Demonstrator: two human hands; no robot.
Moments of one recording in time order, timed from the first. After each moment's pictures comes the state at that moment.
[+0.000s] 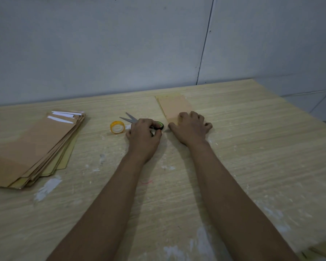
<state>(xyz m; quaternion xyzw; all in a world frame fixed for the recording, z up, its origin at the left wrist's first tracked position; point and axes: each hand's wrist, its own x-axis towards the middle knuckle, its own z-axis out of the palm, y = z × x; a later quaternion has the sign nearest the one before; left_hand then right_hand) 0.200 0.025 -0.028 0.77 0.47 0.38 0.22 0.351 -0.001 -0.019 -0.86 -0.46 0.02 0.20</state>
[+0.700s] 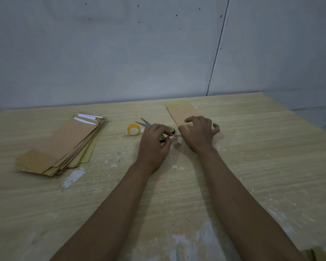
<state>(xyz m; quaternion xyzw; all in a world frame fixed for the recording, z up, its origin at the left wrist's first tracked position) 0.174 -0.003 -0.023 0.81 0.34 0.46 0.15 0.340 -0.012 -0.017 -0.80 -0.49 -0.04 0.34</state>
